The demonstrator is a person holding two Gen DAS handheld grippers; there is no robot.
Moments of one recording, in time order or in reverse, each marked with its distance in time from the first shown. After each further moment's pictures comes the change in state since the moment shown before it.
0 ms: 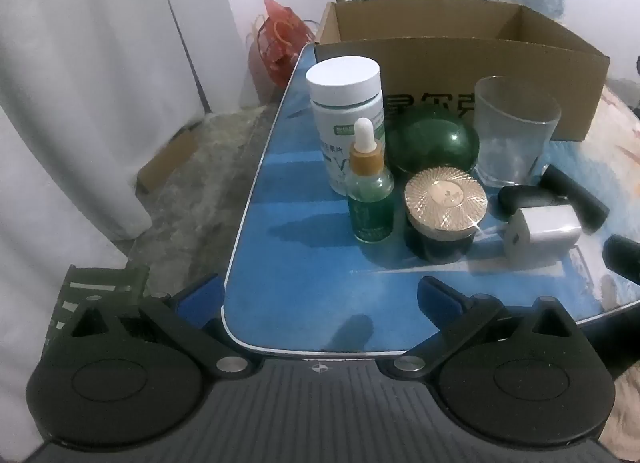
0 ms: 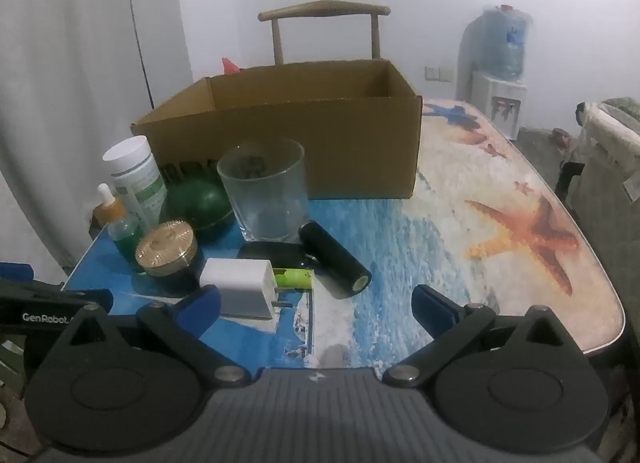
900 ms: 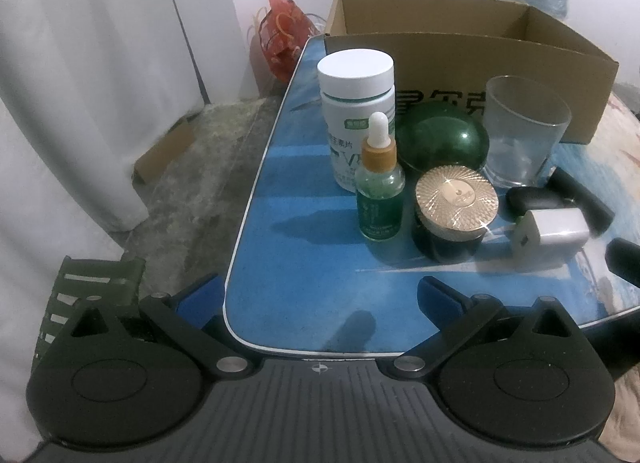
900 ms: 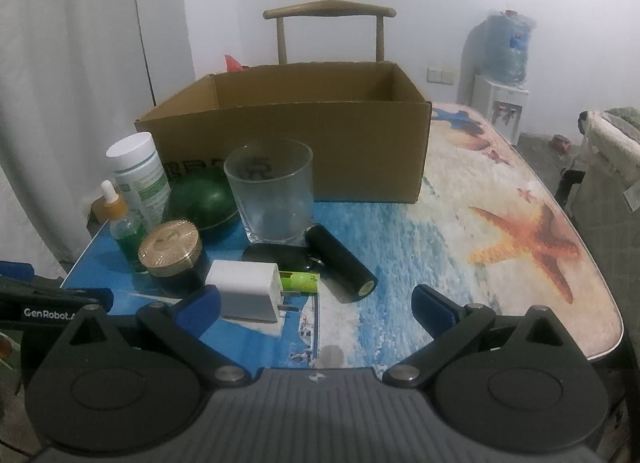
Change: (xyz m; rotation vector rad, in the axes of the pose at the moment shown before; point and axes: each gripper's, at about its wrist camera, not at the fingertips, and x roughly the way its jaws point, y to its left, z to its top) left arm 0.009 0.003 0.002 -0.026 0.027 -0.017; right arm 0.000 0.007 0.001 -0.026 -0.008 -0.005
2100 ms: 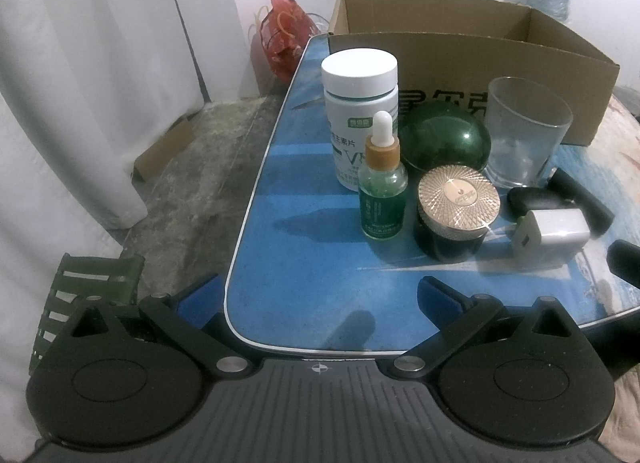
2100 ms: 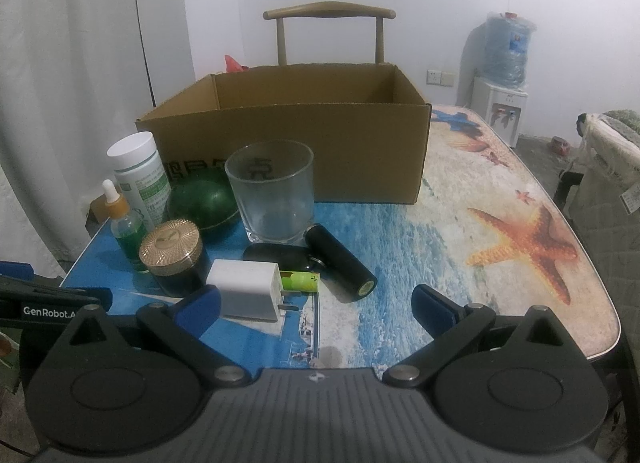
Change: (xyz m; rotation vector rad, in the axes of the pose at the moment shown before) left arm 0.002 -0.001 -0.001 -0.006 -0.003 -0.001; right arm -0.001 0.001 0.000 -0.007 -0.002 -0.006
